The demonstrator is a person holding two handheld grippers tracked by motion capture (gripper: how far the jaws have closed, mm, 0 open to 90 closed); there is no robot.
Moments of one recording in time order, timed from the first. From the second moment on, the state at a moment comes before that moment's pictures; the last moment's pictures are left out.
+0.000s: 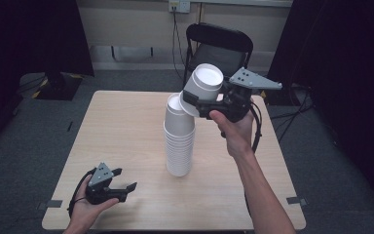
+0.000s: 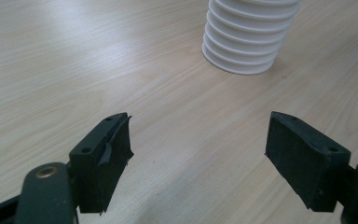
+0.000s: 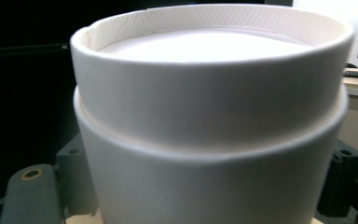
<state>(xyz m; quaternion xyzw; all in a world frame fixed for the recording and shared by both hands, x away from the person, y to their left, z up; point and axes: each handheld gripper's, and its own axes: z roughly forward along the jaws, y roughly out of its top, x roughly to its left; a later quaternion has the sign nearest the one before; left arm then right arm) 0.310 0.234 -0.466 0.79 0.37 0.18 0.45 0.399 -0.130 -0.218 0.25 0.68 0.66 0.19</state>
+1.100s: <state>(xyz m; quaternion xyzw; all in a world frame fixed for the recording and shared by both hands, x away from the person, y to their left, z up) 0.307 0.215 -0.461 0.79 0.33 0.20 0.46 0.385 -0.196 -0.309 0.36 0.69 0.61 0.15</state>
